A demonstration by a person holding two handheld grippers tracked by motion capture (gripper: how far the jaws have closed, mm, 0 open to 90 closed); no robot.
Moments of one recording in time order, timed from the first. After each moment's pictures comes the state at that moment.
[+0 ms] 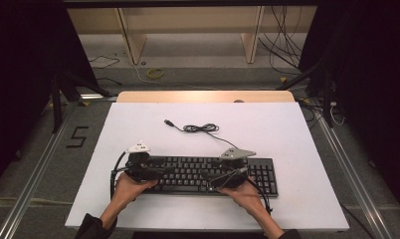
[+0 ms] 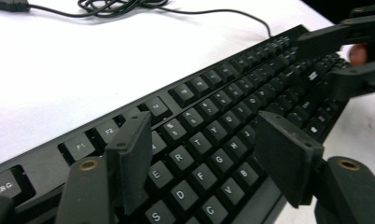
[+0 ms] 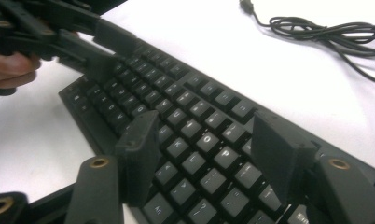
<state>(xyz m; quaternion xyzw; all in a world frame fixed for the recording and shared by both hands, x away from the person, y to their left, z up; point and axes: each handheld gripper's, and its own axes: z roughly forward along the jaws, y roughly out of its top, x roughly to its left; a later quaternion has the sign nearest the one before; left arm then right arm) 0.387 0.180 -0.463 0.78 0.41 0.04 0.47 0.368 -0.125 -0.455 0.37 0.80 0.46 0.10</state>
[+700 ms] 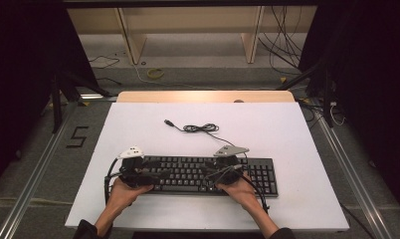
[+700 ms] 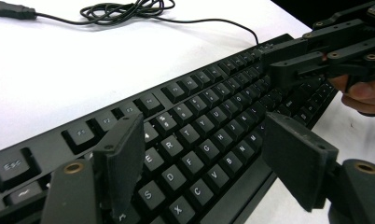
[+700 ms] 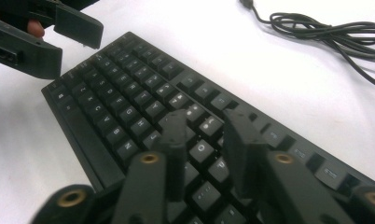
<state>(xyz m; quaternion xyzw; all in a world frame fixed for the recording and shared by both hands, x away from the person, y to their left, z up) 0.370 0.192 -0.460 0.77 0.41 0.05 0.50 0.380 -0.114 -0.459 0.36 0.81 0.44 0.10</state>
